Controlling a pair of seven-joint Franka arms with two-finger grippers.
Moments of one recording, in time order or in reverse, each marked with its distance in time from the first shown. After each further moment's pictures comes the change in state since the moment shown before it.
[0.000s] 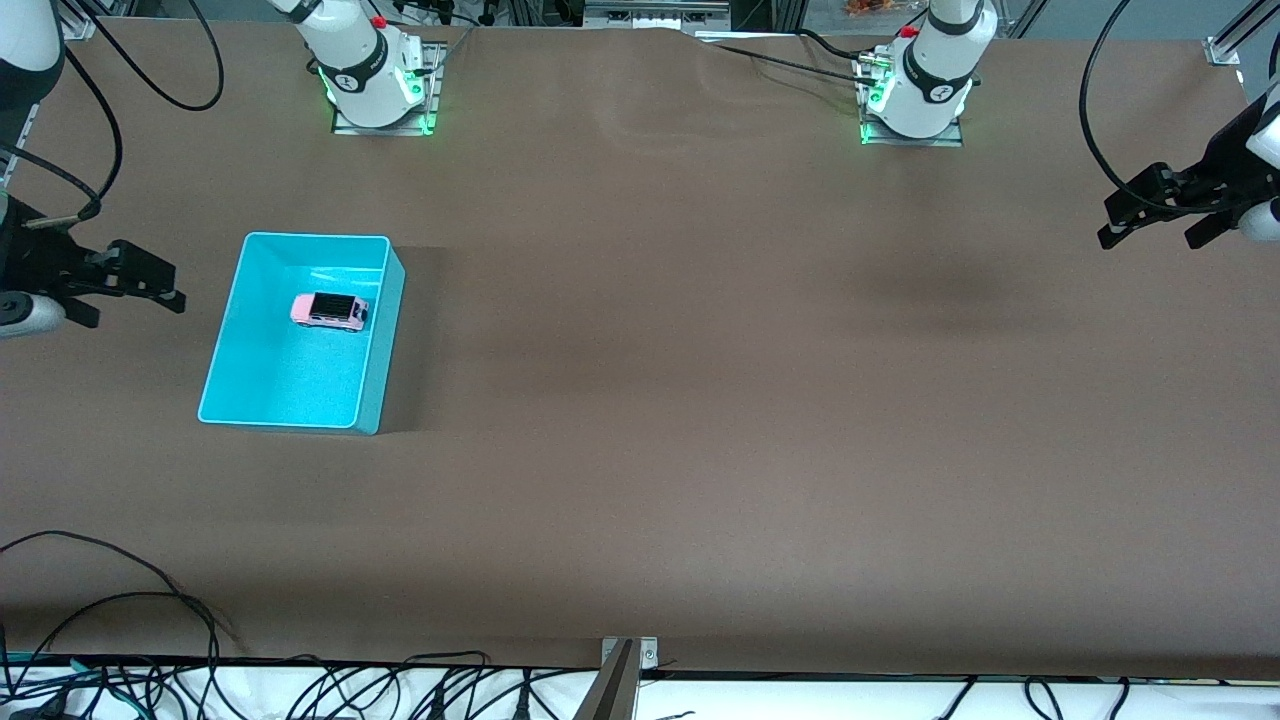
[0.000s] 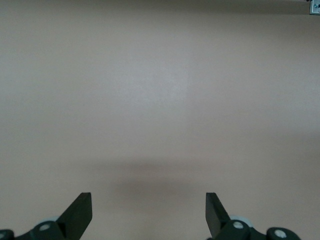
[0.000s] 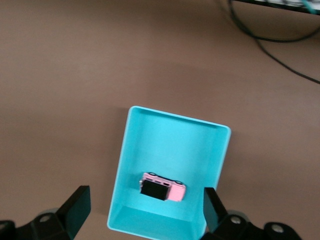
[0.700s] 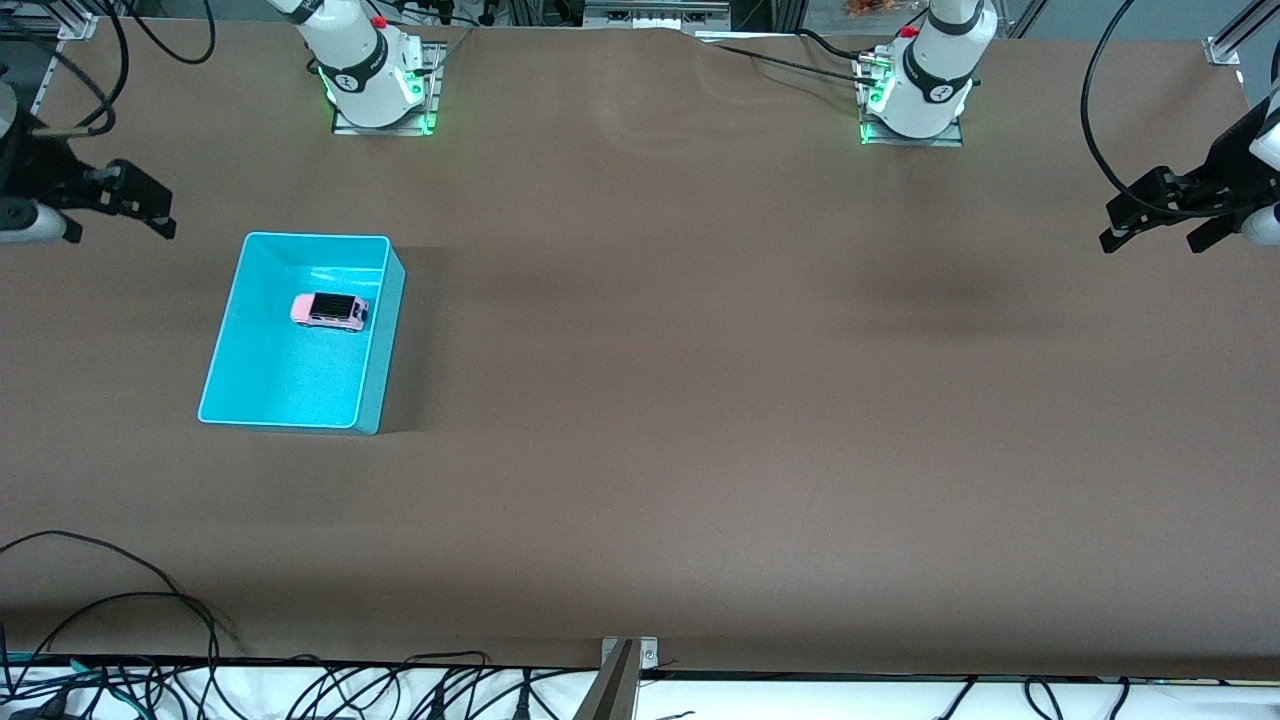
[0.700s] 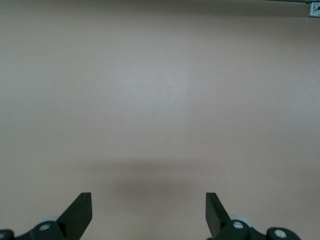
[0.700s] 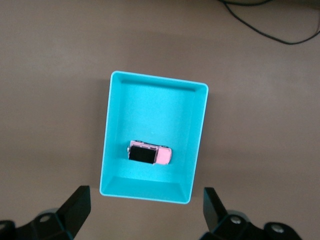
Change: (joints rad) left arm 0.000 0.010 0.000 0.013 0.000 0.000 0.000; right arm 0.024 -0.272 -0.001 -0.274 -0.047 -0.025 0.077
